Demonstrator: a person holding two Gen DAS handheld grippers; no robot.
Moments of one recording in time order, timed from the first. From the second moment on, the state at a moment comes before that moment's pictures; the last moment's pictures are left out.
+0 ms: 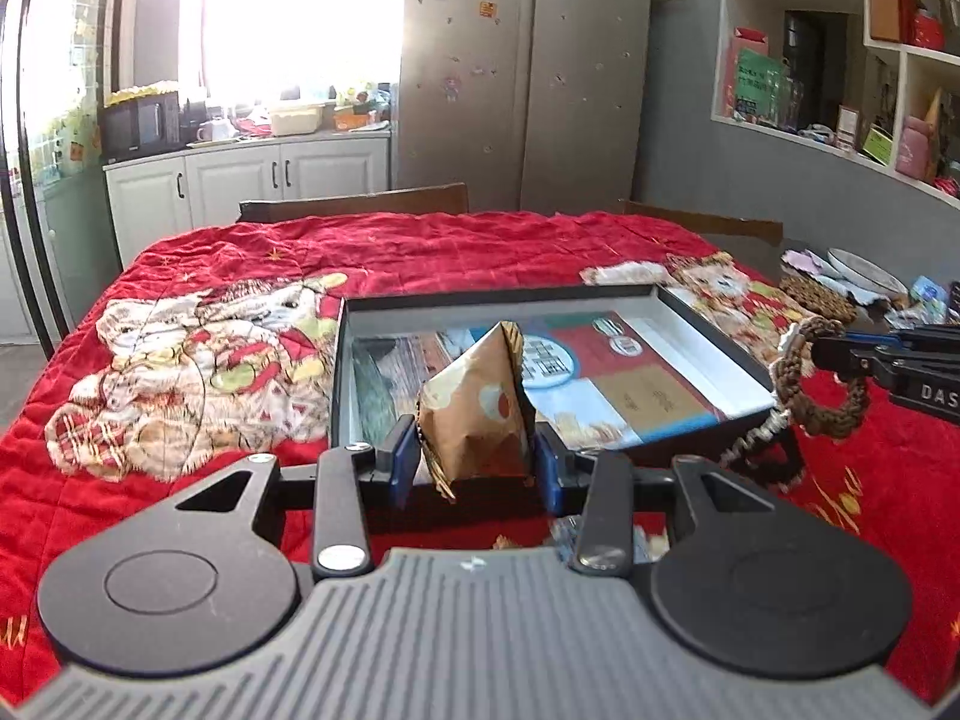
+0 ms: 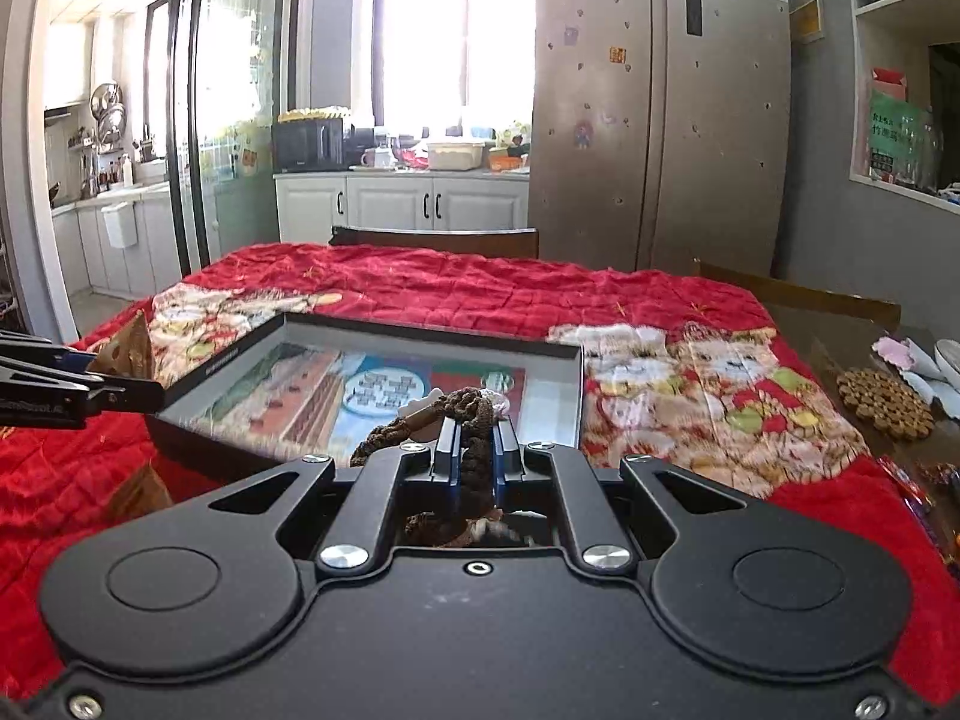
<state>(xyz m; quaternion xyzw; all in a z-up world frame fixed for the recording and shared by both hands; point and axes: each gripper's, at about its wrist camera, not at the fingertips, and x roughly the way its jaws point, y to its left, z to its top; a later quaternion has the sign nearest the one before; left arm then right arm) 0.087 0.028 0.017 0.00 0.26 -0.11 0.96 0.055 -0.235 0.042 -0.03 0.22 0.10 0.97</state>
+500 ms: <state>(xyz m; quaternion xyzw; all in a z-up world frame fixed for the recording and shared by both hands) 0.167 0.007 0.021 0.02 0.26 -0.11 0.96 0.149 -0.217 0.047 -0.02 0.22 0.11 0.97</state>
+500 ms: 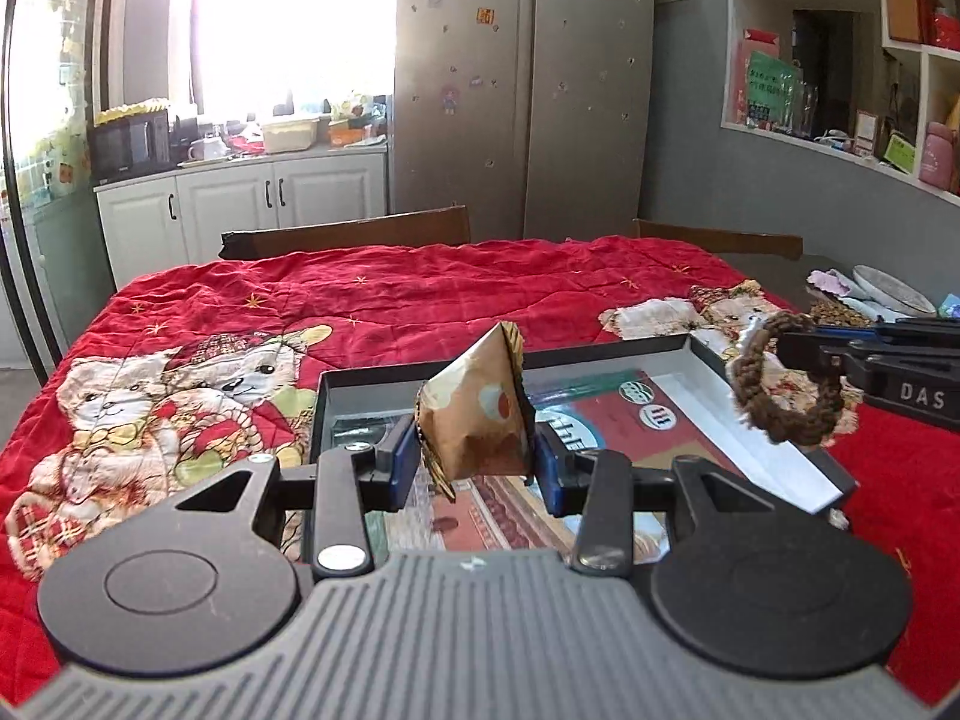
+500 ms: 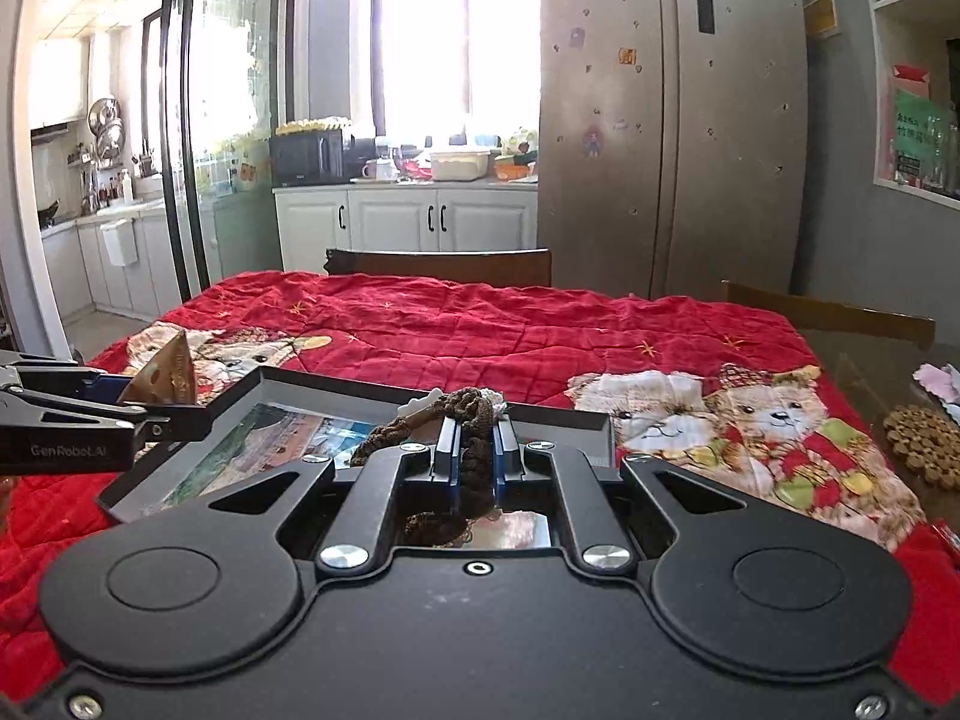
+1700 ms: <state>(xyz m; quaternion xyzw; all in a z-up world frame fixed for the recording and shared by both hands) 0.263 0.004 -0.028 0.00 0.32 -0.08 0.95 0.274 -0.181 -0.017 -0.03 0.30 0.08 0.95</state>
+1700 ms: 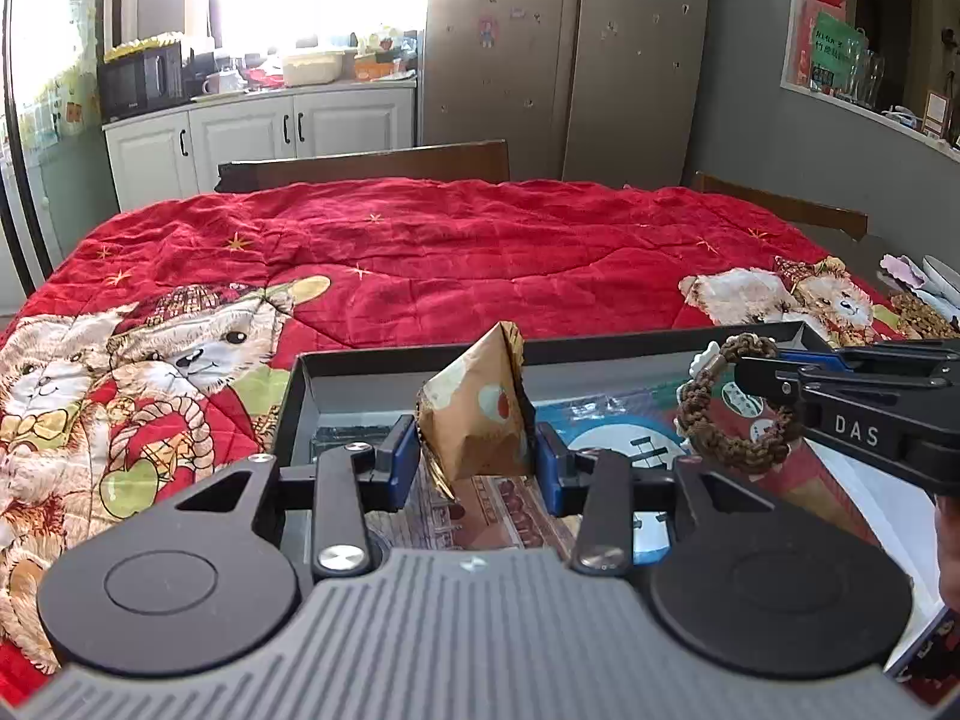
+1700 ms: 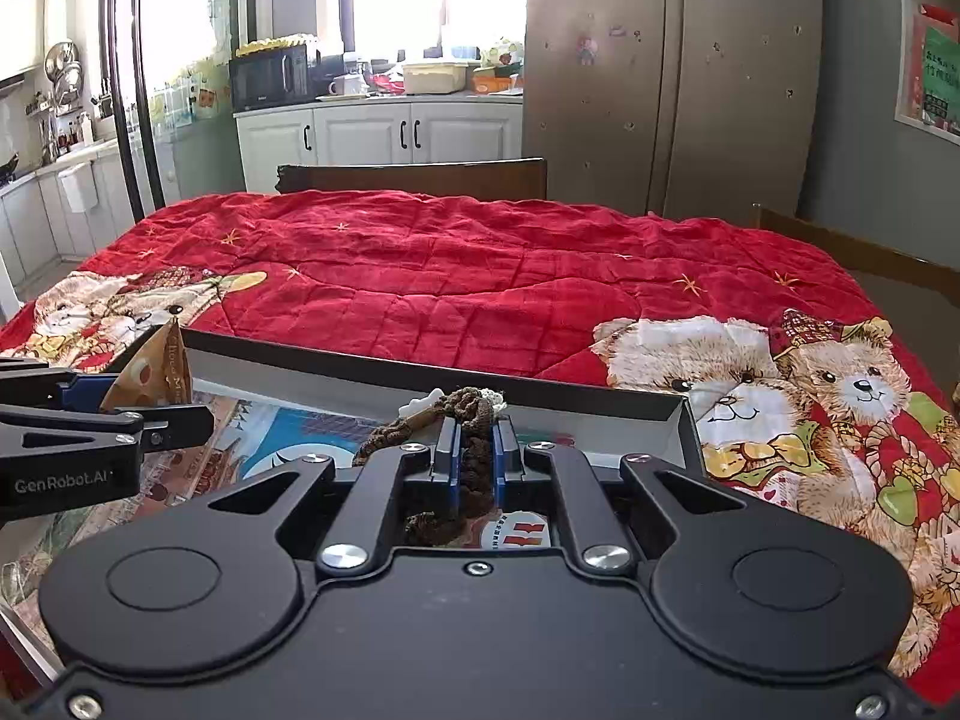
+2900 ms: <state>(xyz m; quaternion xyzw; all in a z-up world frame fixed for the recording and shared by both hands) 0.272 -0.005 -0.041 0.02 0.37 -0.09 0.93 0.288 -0.178 -0.025 -0.03 0.35 0.08 0.93</state>
